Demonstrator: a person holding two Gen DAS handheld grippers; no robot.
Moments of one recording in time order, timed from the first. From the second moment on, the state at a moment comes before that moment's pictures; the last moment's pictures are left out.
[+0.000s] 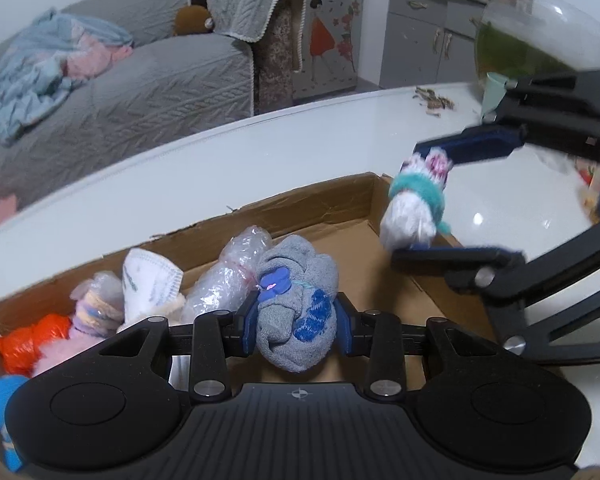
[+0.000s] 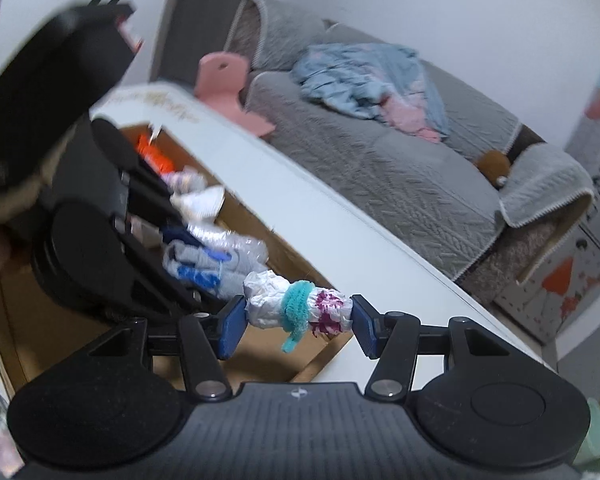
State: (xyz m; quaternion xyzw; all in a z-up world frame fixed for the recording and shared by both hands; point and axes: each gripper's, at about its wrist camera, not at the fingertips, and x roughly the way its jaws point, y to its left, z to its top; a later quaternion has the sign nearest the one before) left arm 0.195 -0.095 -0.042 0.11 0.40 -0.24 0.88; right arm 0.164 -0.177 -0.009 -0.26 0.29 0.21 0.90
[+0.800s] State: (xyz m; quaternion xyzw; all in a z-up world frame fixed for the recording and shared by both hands) left arm 0.204 -0.095 -0.041 0.04 0.42 -0.22 0.88; right arm 0.199 -0.170 -0.039 -0.37 0.32 0.24 0.84
